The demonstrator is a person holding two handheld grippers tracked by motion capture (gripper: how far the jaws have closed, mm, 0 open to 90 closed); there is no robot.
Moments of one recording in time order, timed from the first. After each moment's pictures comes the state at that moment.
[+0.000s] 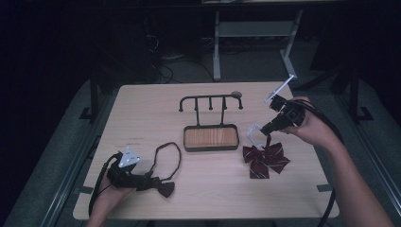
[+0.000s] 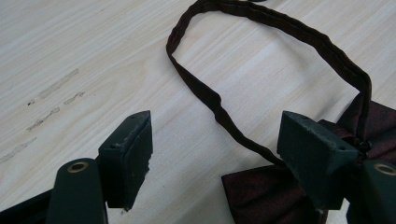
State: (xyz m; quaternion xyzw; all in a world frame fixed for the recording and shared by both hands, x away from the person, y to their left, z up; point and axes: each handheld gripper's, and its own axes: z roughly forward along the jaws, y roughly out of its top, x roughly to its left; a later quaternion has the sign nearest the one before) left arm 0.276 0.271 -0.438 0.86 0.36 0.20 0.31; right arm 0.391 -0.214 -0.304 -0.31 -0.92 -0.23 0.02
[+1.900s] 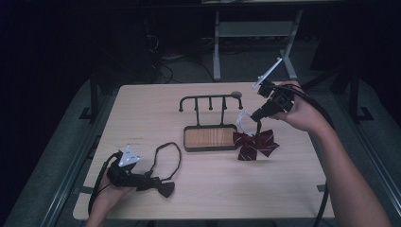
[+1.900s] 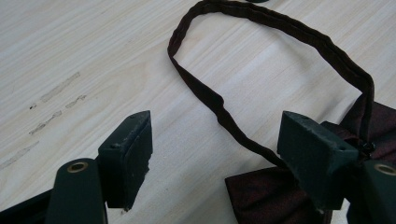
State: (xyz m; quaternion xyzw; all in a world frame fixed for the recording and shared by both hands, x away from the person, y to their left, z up) left arm 0.279 0.272 -0.436 0.86 0.35 0.20 0.30; right arm 0.406 -0.180 -0.265 -0.29 -0.93 -0.23 -0.02
